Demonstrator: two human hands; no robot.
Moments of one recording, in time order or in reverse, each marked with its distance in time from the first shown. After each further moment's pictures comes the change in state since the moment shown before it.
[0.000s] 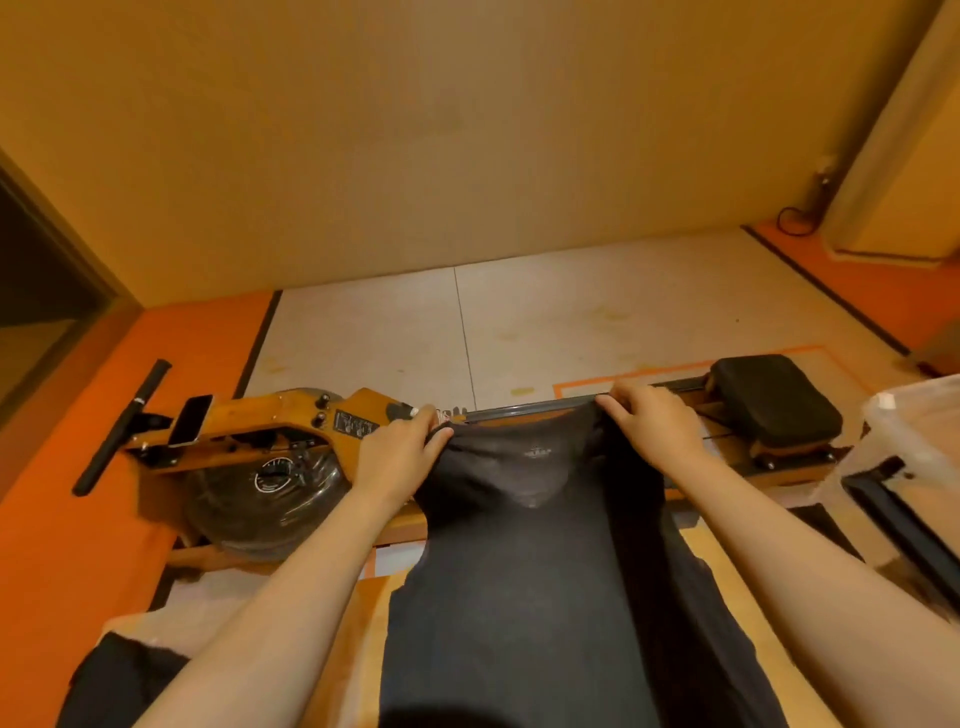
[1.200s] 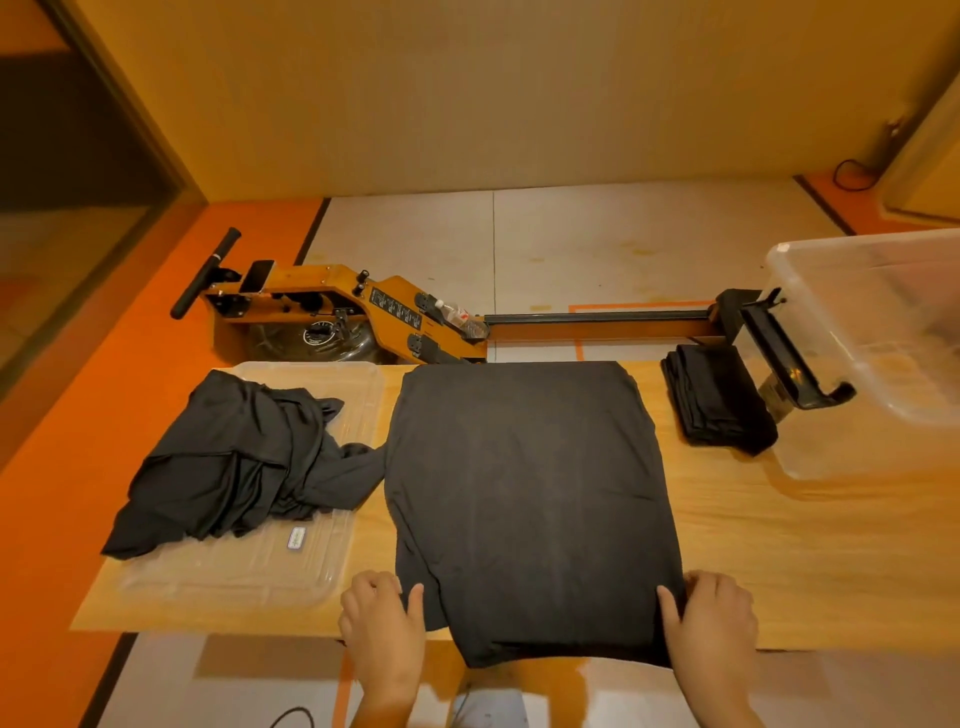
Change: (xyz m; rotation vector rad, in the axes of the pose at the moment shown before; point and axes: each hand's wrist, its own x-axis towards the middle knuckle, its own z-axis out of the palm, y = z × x) left_hand -0.455 0.143 0.041 -0.143 -0.148 -0.836; right_hand -0.449 0.126 0.051 -0.144 -0.053 0.356
